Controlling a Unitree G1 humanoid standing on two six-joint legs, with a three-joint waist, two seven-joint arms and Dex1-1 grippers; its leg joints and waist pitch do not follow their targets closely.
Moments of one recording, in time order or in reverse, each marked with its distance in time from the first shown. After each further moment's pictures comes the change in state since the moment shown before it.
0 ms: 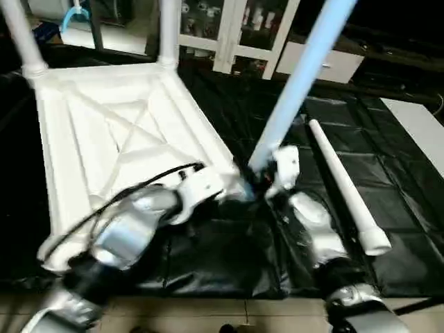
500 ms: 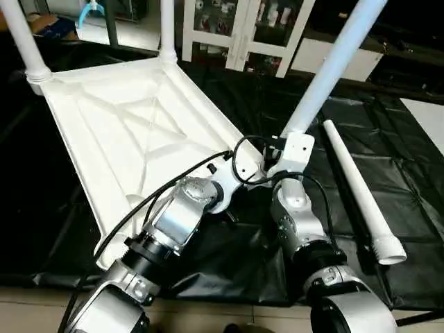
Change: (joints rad) left arm -0.131 -0.241 0.014 0.219 -0.005 0.053 0.200; right arm -0.127 0.102 -0.110 0.118 -0.049 -0.009 -0.543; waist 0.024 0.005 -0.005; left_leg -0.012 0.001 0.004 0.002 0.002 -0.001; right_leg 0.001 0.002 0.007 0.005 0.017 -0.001
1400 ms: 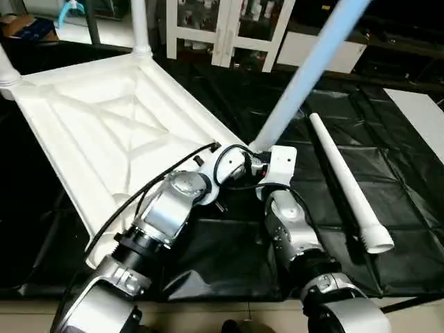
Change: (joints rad) left arm -0.015 0.053 0.045 0.017 -0.001 -0.023 0.043; right arm 0.060 0.013 0.043 -0.008 -0.018 0.027 0.183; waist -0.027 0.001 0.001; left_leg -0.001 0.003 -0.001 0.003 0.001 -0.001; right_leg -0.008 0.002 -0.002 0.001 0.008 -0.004
